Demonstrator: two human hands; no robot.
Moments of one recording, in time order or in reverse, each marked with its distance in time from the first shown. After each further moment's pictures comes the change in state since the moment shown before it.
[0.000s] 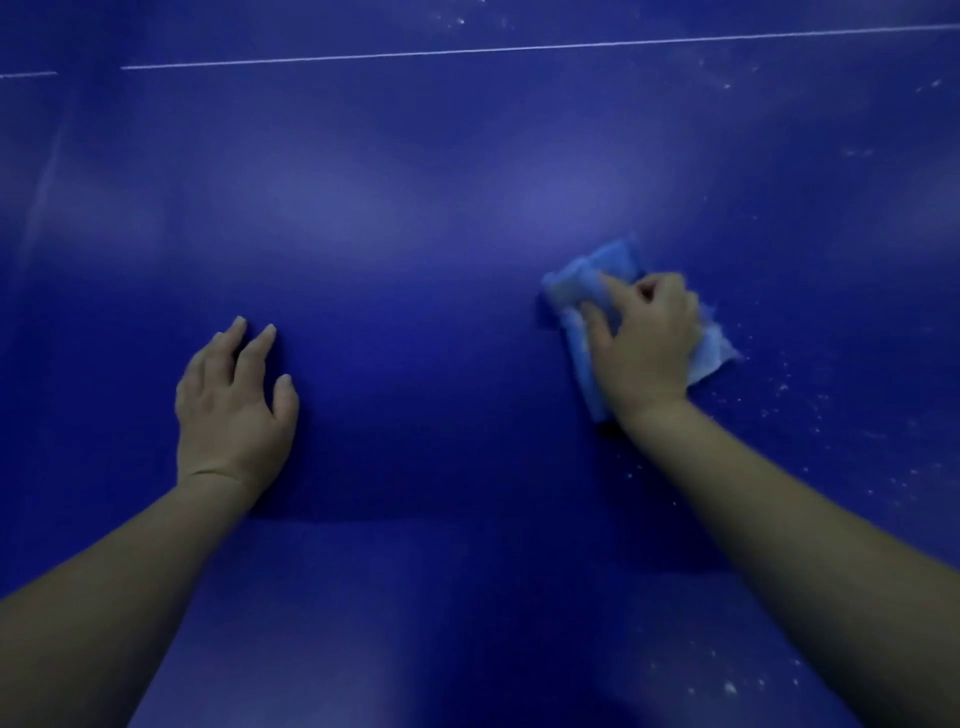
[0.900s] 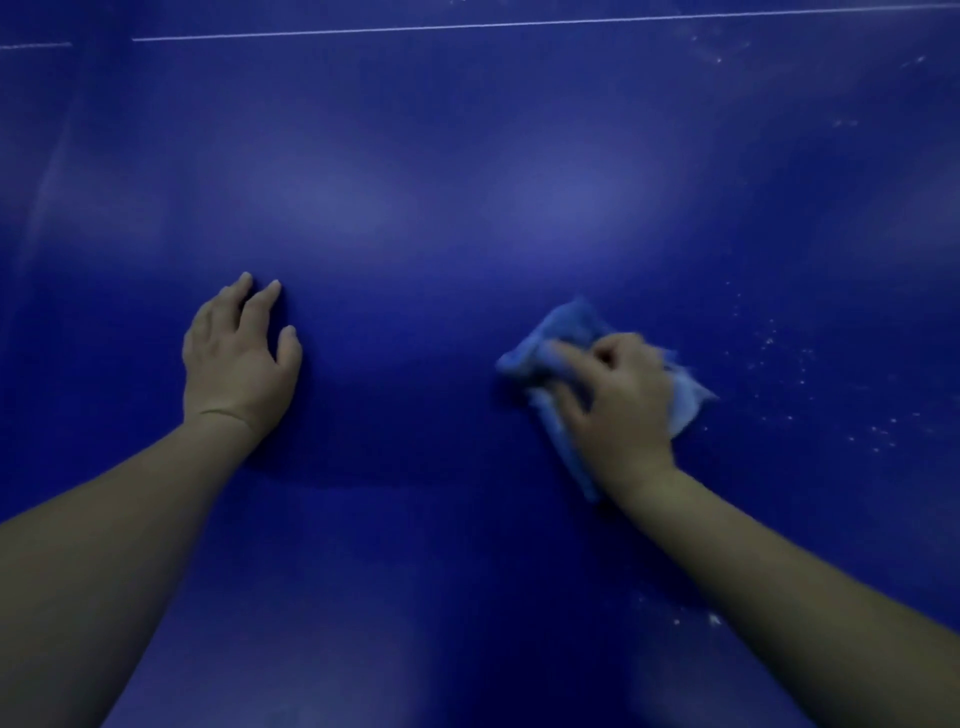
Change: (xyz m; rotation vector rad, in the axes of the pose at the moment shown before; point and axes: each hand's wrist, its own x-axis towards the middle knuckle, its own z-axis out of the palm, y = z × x) left_hand 0.001 -0.007 0.004 0.005 0.022 0.031; right_hand -0.098 -0.001 -0.030 0.117 -0.112 -0.247
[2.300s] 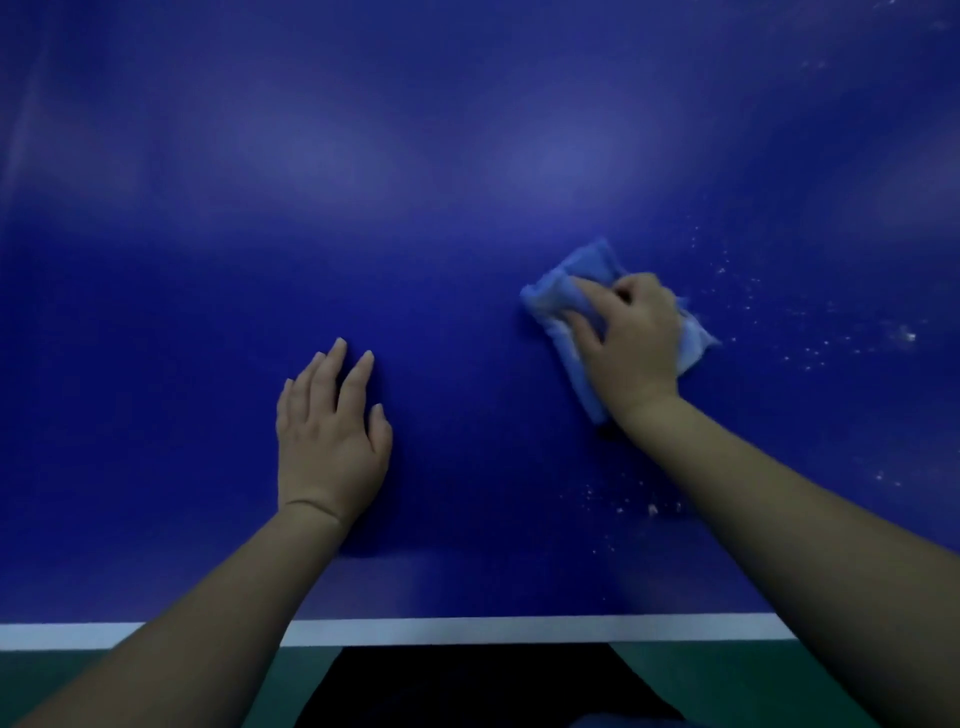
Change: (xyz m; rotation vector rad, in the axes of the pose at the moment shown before) left_hand -0.172 0.077 0.013 -0.008 -0.091 0.084; right_hand -0.019 0.024 -0.030 -0.078 -0.030 0.085
